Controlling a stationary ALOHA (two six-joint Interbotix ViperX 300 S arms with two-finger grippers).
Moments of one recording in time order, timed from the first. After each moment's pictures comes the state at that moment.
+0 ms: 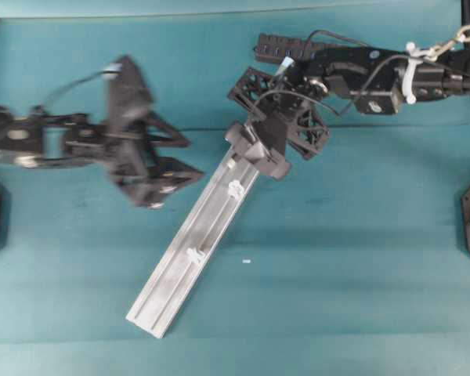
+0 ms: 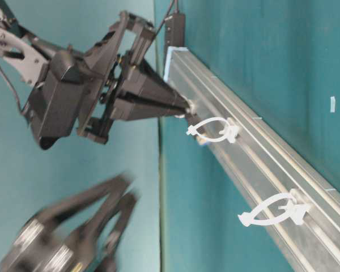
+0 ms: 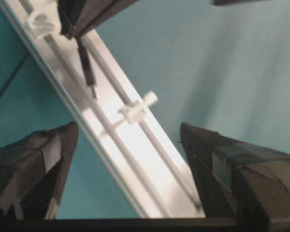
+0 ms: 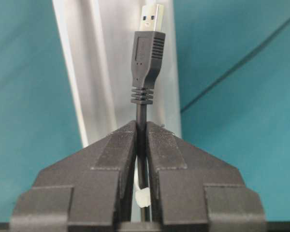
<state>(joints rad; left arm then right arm) 0.15 -0.28 0.83 0.02 -0.03 -0.42 -0.35 0.23 0.33 0.18 0.66 -1.44</state>
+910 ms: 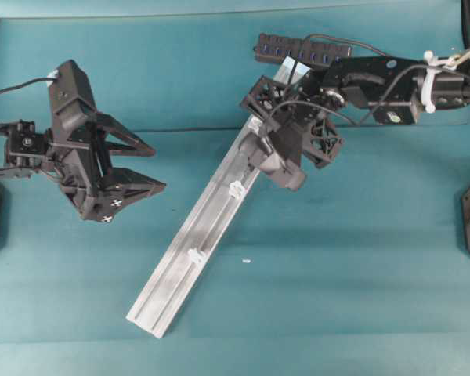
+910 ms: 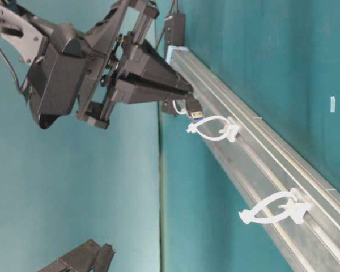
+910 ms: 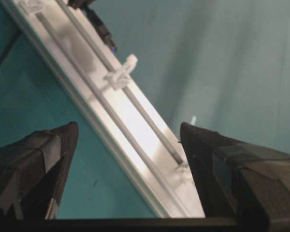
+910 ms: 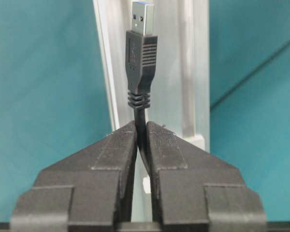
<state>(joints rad) 0.11 -0.45 0.93 0.02 -0.01 -0.42 -0.33 0.16 0.42 0.17 0.65 -1.44</state>
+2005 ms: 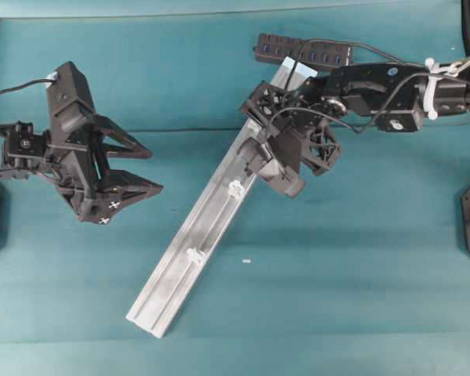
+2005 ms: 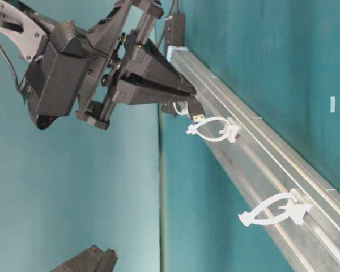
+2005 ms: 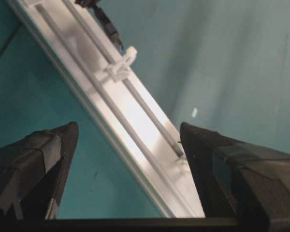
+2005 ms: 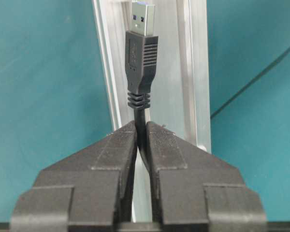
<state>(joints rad) 0.10 -0.45 0.93 0.02 0.01 -0.43 -0.31 0.16 0.43 0.17 0.62 -1.40</state>
